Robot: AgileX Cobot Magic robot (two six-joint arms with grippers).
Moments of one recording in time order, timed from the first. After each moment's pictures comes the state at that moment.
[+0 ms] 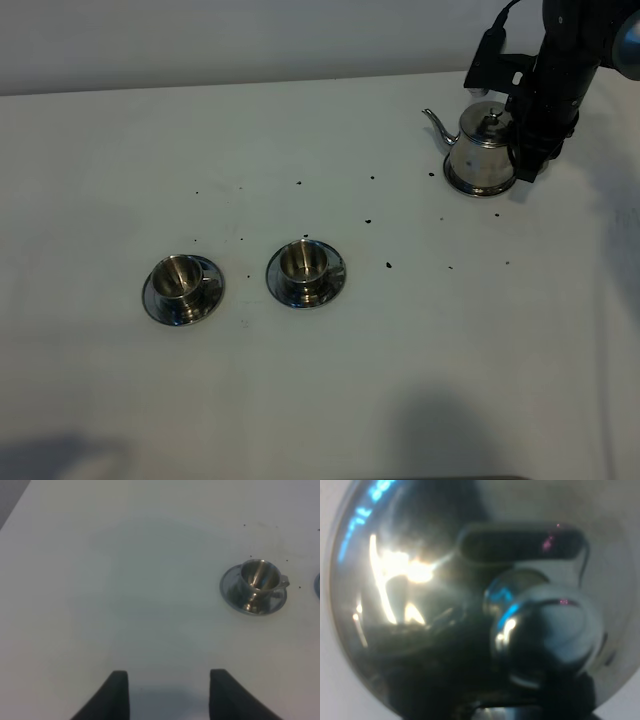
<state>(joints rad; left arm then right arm) 0.06 0.00 -0.51 0.03 1.06 -0.11 0.20 2.35 -1.99 -0.04 1.08 -0.92</state>
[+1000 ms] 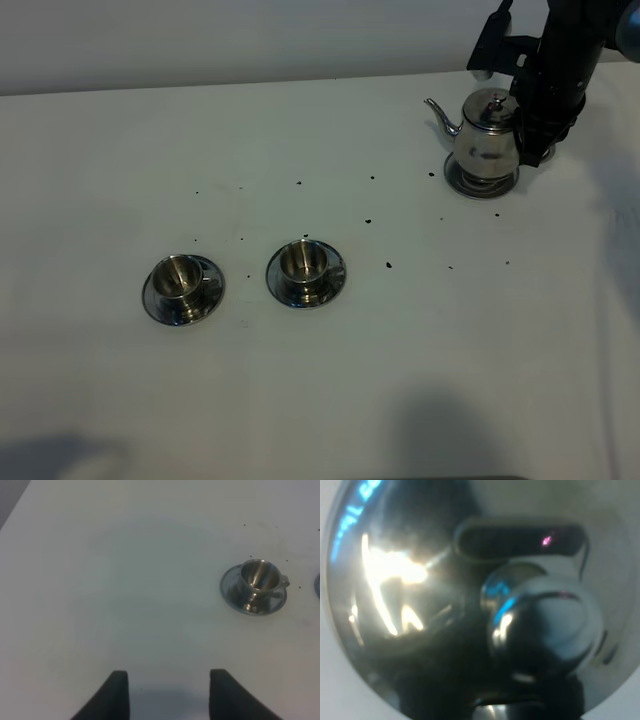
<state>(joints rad) 0.06 0.00 -0.51 0.03 1.06 -0.11 0.21 2.36 -2.09 -0.04 1.22 -0.90</state>
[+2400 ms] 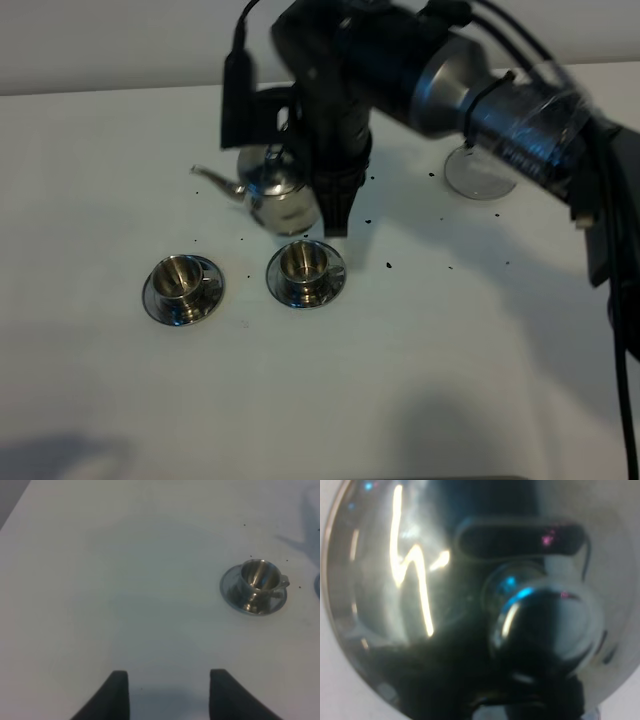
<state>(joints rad) 0.06 0.00 -0.51 0.03 1.06 -0.10 0.80 2.20 -2.06 -0.20 1.23 -0.73</state>
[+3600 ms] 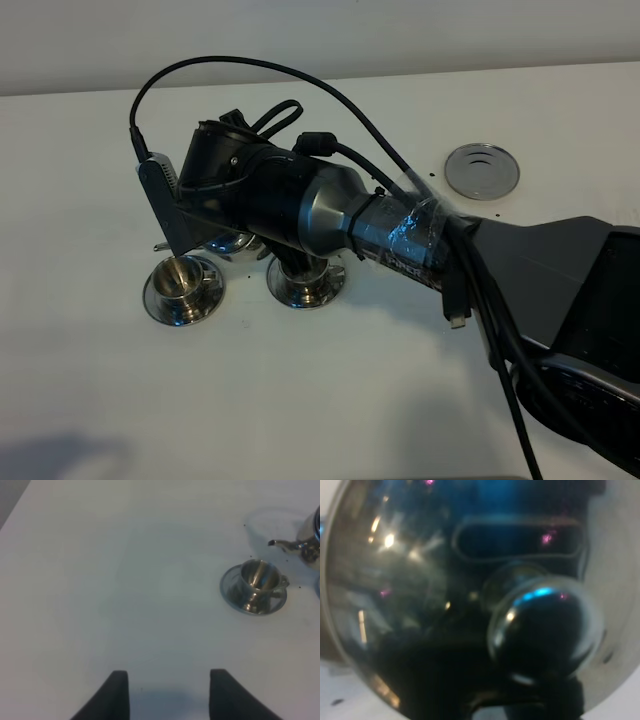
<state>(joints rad) 0.06 0.00 -0.51 0.03 1.06 -0.11 0.98 2.34 -2.04 -0.60 1.05 -0.74</state>
